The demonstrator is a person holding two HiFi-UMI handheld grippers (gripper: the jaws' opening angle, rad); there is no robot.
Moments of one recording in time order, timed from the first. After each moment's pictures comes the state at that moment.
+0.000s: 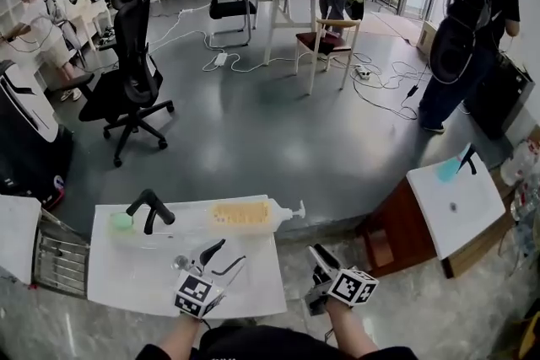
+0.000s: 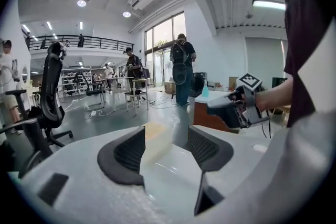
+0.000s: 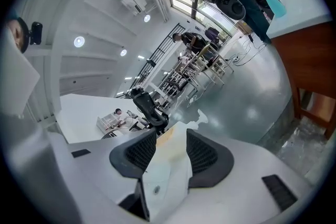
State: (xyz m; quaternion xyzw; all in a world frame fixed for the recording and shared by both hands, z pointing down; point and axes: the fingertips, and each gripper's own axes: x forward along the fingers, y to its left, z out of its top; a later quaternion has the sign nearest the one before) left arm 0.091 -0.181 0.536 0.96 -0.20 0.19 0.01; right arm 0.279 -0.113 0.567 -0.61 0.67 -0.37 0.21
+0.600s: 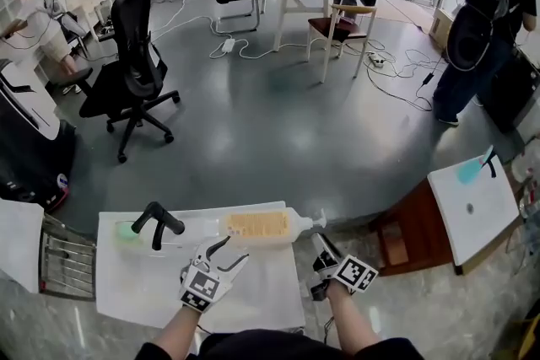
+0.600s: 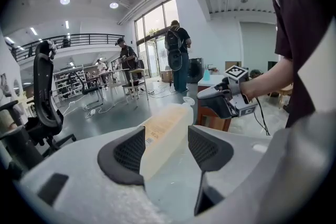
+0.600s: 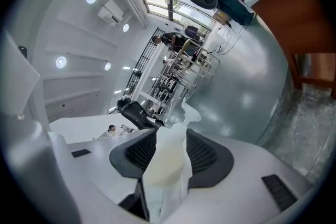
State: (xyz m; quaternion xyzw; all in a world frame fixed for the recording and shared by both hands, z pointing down) left arm 0.082 -0.255 0.583 0.95 -0.17 0.26 -0.02; right arm 0.294 -0.208 0.631 -0.61 0.60 -0.43 0.29
